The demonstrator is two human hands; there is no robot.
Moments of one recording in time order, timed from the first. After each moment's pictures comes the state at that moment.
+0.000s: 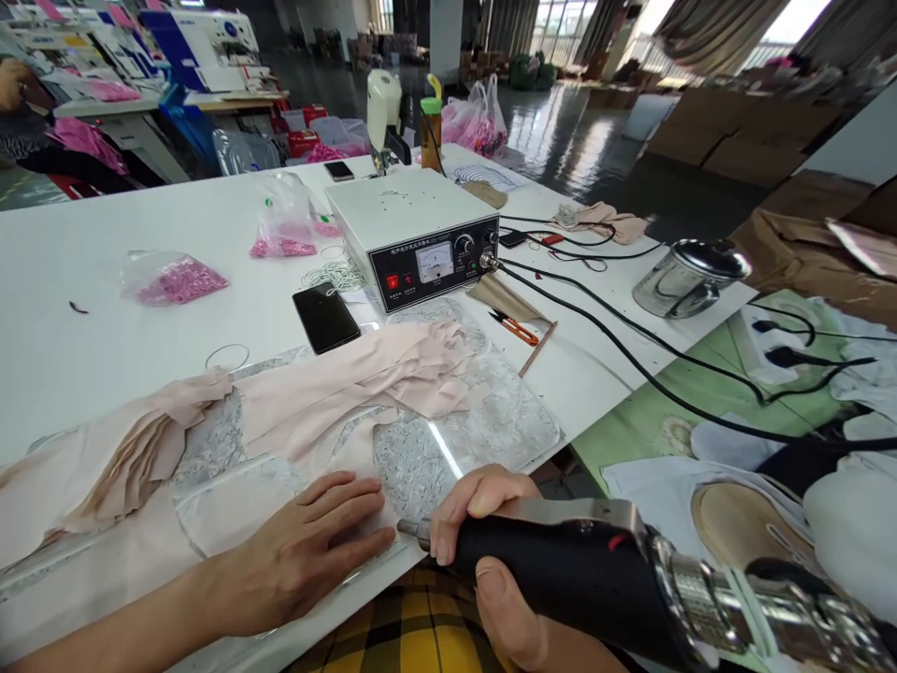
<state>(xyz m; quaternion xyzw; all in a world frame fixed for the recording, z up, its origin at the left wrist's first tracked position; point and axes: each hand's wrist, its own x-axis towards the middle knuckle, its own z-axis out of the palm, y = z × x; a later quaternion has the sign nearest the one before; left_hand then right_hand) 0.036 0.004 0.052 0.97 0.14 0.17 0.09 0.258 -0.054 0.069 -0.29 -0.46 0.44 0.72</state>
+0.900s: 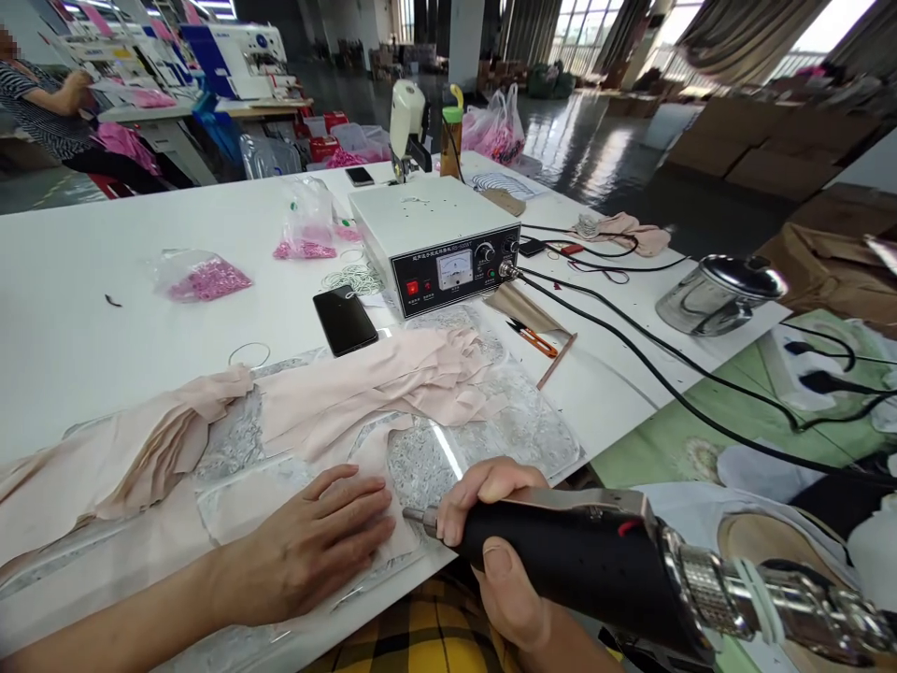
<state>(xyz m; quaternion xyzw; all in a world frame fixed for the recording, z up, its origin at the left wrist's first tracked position) 0.028 0.006 0.050 0.97 0.15 0.16 0.07 0.248 -0.036 0.071 -0.28 -0.44 0.44 0.73</state>
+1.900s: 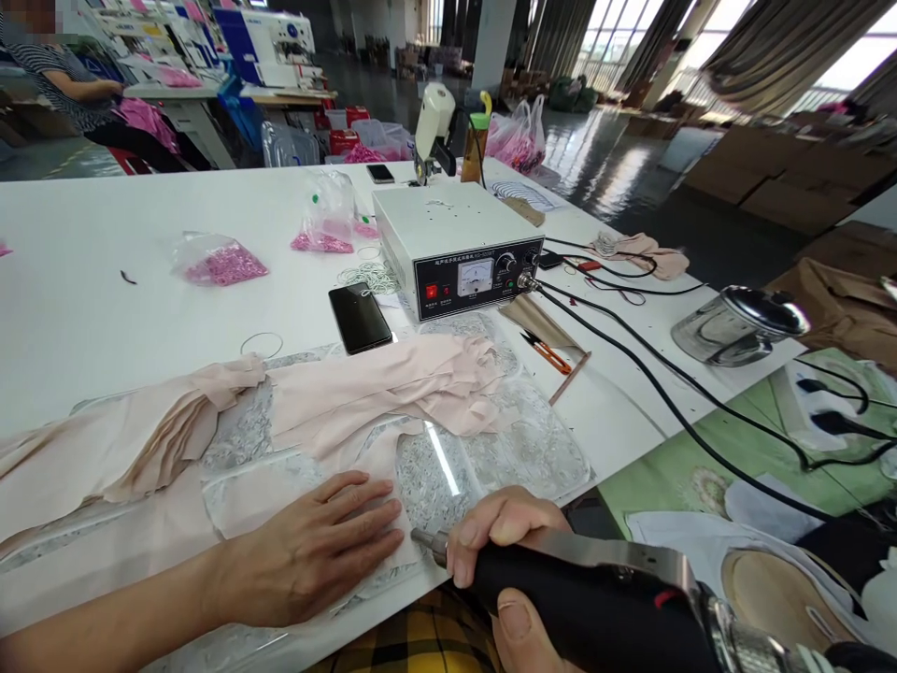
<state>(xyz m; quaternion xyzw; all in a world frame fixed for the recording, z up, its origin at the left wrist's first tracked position) 0.028 0.006 0.051 0.97 0.13 0.18 0.03 0.247 -0.047 0.081 -0.35 -0.47 0.43 0.69</state>
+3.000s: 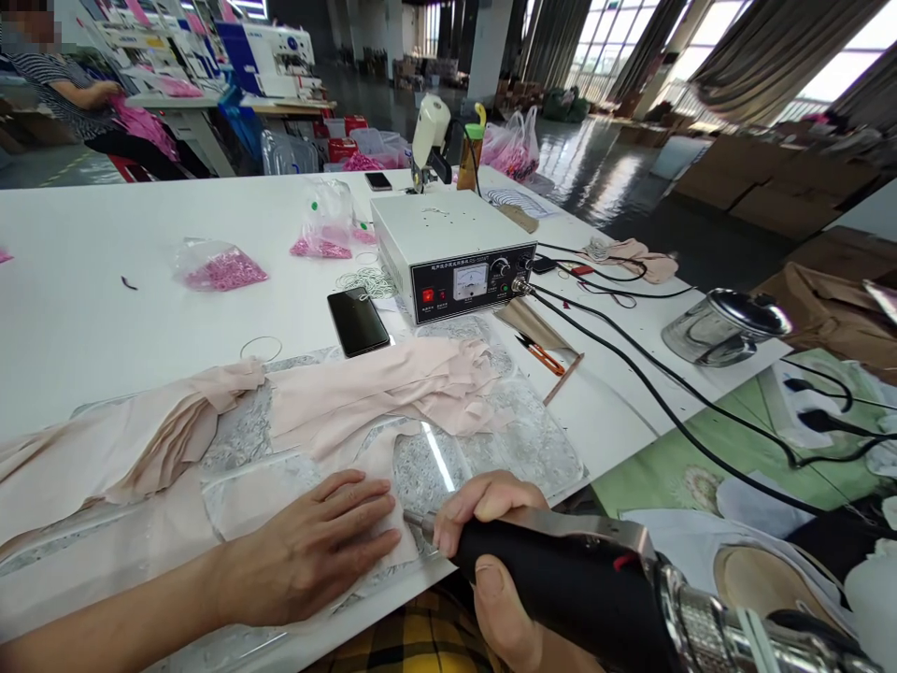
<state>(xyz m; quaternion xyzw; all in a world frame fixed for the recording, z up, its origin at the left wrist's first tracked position) 0.028 0.005 0.050 0.97 0.15 0.19 0.06 0.245 -0.038 0.071 -0.31 -0.49 0.41 0.70</state>
